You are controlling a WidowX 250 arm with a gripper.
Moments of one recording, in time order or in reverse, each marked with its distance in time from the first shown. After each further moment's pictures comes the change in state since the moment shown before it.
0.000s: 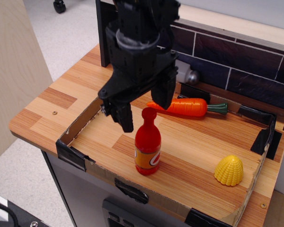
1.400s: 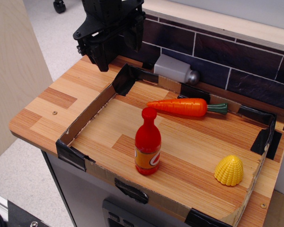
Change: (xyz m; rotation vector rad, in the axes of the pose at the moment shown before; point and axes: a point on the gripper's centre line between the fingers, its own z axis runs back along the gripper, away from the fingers) arm 0.090 -0.036 0.012 -0.089 -0.072 -0.011
